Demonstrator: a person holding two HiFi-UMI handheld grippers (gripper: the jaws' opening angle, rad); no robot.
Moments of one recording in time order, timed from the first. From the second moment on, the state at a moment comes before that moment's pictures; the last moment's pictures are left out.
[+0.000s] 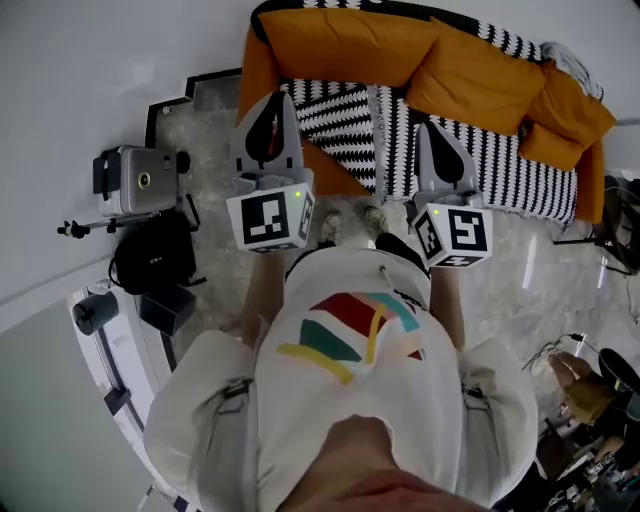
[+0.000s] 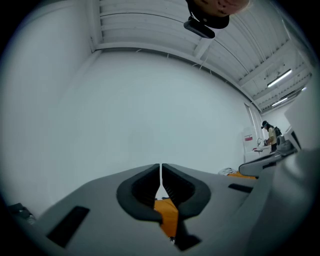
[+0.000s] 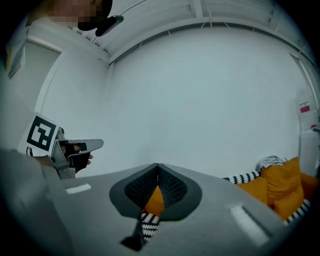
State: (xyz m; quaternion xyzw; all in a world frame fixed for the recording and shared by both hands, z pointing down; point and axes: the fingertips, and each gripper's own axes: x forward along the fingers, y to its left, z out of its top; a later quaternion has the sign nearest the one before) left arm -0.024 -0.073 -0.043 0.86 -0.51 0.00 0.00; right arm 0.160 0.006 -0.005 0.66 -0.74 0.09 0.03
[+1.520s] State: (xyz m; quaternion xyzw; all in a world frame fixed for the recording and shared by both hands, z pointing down) left arm 0.077 -0.149 0.219 0.88 -0.48 0.02 0.02; right arm 0.188 -0.105 0.214 0.58 -0.81 0.09 -0.03
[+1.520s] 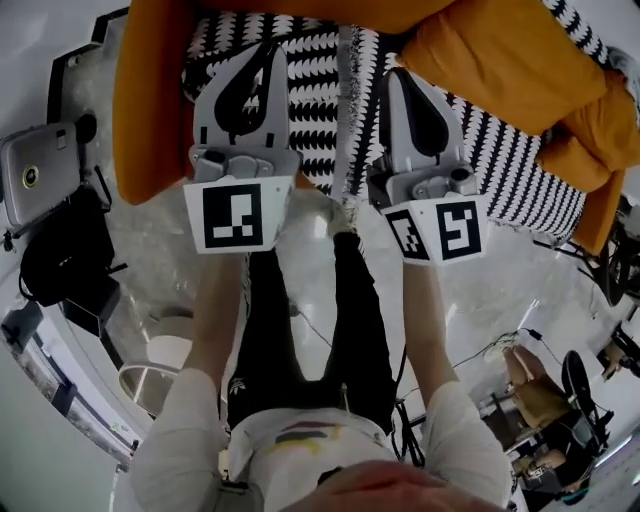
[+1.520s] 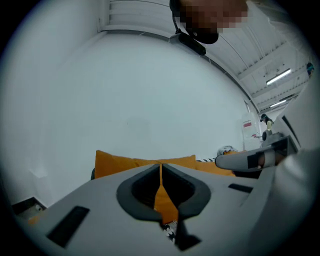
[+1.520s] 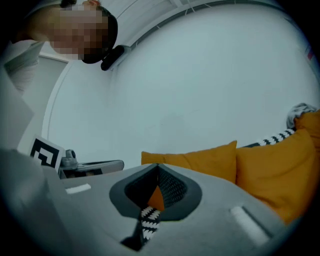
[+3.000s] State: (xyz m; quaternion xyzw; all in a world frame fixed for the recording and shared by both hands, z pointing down) left arm 0.075 -0.183 0.406 0.86 -0.50 0.11 0.09; right arm 0.235 -0.259 0.580 0.51 -0.72 0.44 0.16
